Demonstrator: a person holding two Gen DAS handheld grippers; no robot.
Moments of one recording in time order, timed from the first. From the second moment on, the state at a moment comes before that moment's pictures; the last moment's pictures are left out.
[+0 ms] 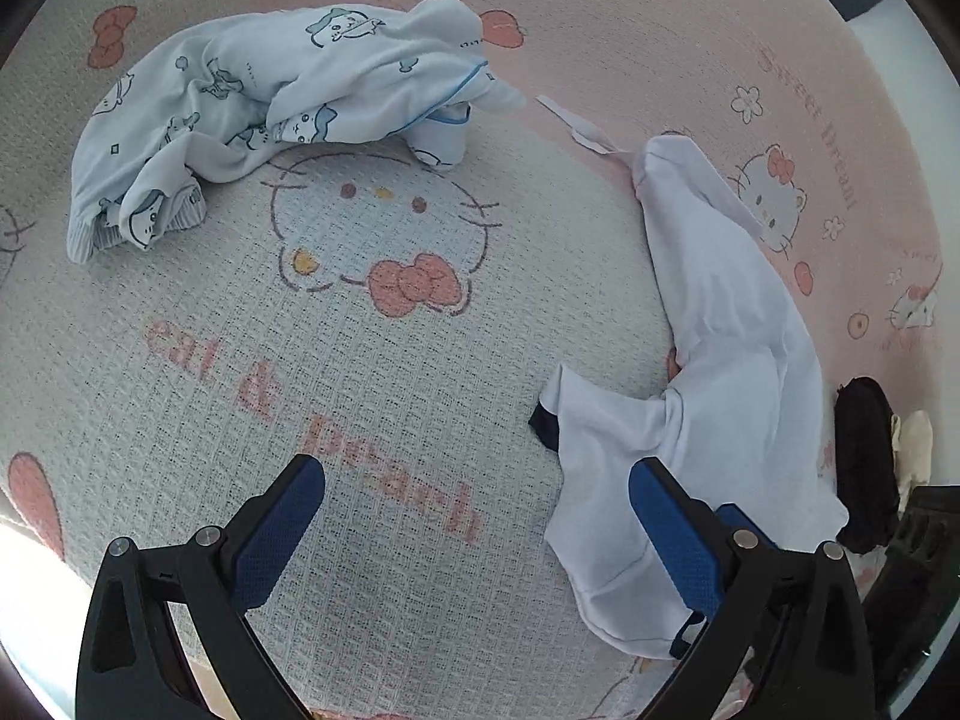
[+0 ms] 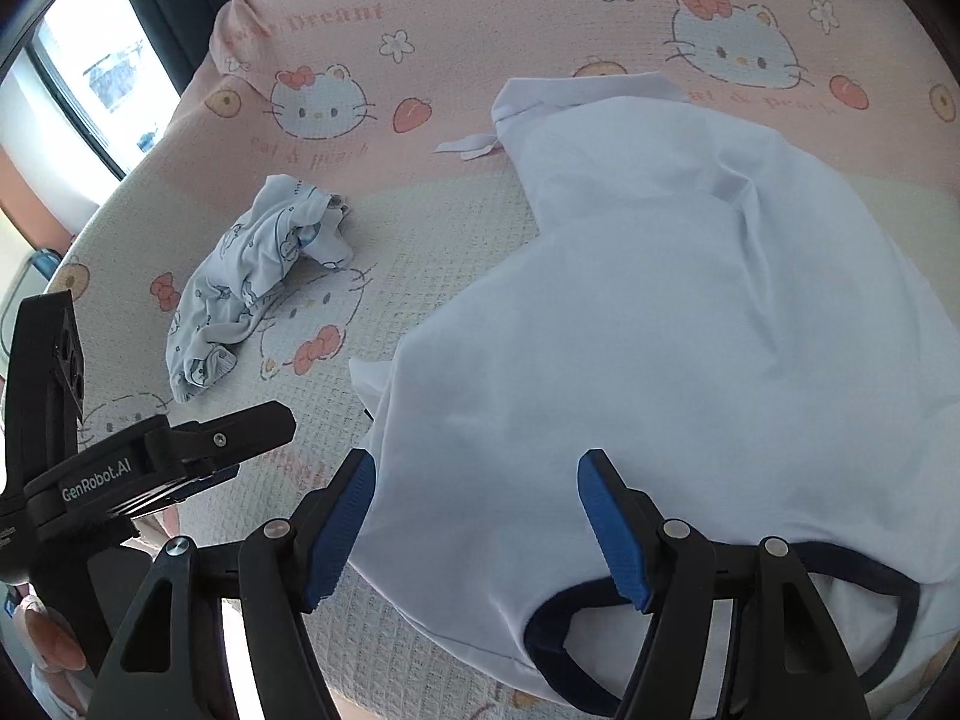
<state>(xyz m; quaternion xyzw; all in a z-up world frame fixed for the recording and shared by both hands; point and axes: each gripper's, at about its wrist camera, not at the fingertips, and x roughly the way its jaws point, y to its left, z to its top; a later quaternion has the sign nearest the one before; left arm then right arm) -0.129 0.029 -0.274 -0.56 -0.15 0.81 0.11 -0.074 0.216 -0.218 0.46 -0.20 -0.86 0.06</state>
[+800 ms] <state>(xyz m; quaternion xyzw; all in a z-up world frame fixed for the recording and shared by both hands) -0.158 0.070 -0.304 -0.61 -0.29 0.71 0.21 -0.087 0.242 -0.238 0.50 -0.20 -0.84 0.04</state>
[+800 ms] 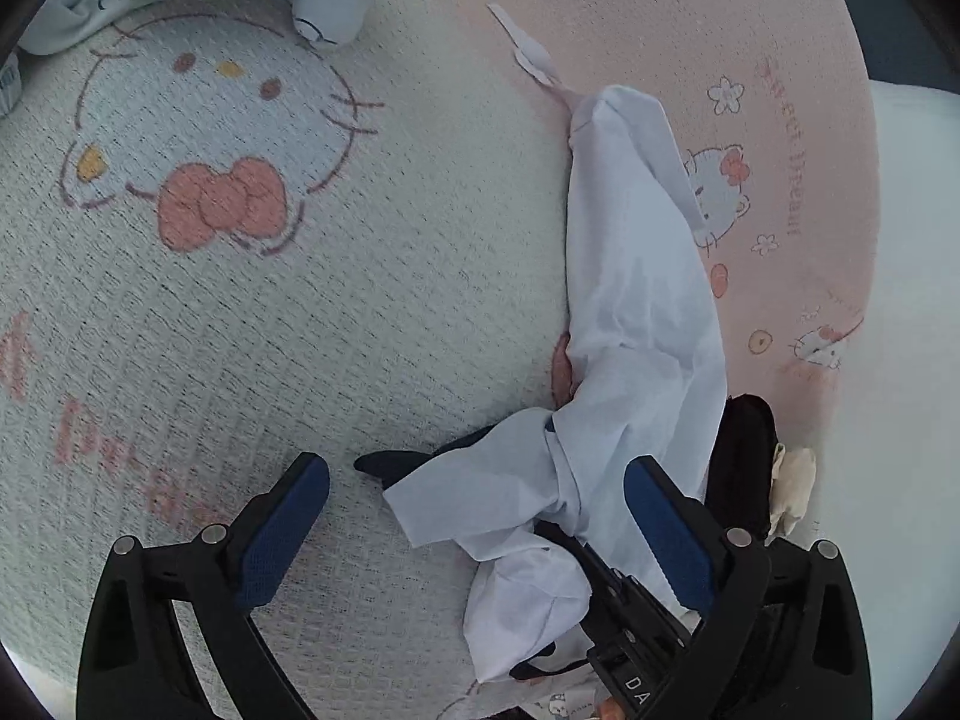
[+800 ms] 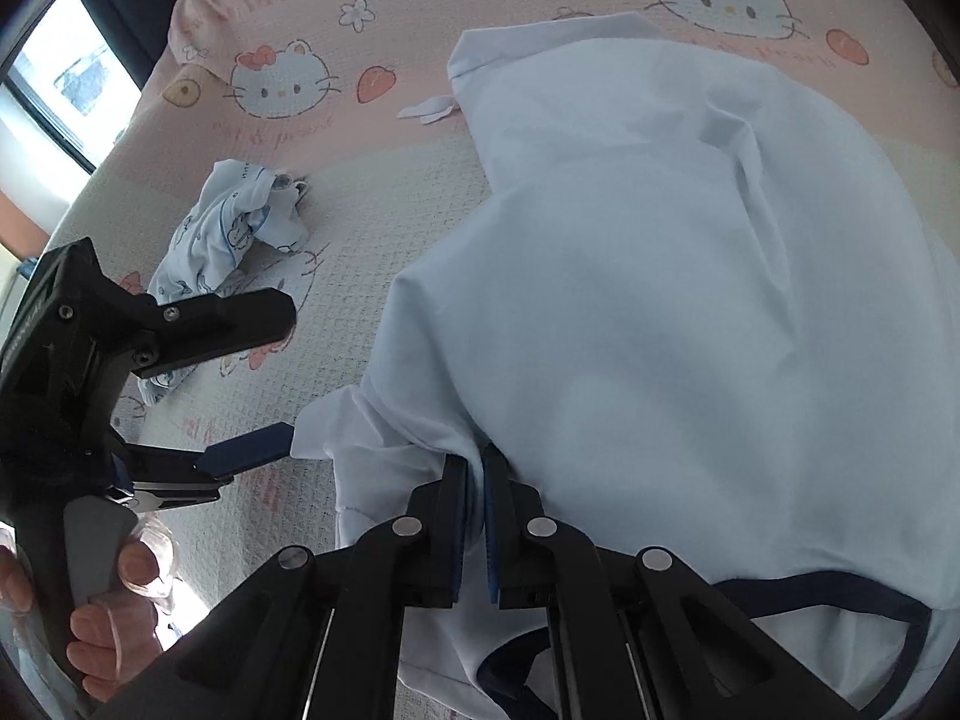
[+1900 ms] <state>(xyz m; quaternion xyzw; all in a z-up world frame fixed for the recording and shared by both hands) -0.096 0.152 -0.292 -0.54 0.06 0.82 0.19 -0.048 0.286 -0.239 0.52 -0.21 -0.83 0.04</state>
